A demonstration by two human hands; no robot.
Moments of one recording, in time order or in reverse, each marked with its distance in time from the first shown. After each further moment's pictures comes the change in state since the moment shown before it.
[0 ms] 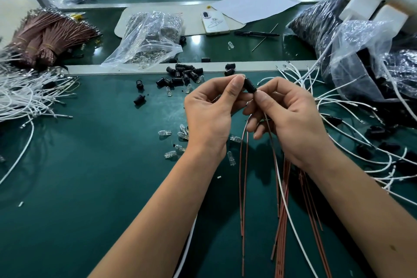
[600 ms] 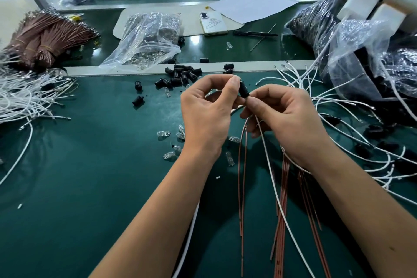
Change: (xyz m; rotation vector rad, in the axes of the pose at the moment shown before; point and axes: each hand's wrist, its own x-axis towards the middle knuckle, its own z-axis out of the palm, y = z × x) left_hand -0.001 0.005 -0.001 0.205 0.006 0.146; right_hand -0.001 -0.002 -0.004 -0.179 -0.014 -0.009
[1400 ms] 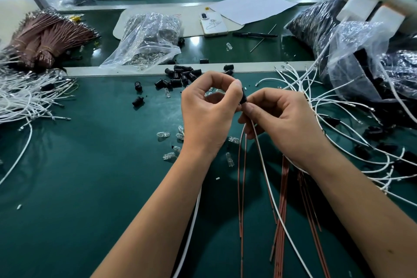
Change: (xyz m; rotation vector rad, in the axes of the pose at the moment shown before) left_hand 0.001 0.003 -0.004 0.130 -0.051 0.093; right_hand 0.001 0.007 -0.001 -0.059 -0.057 -0.069
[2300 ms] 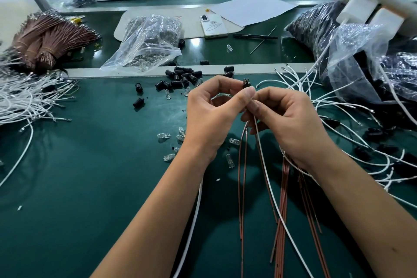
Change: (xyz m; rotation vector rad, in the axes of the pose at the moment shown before) left_hand 0.003 -0.002 -0.002 -0.048 -0.124 -0.108; right_hand 0.001 -0.002 -0.002 0.043 0.027 0.018
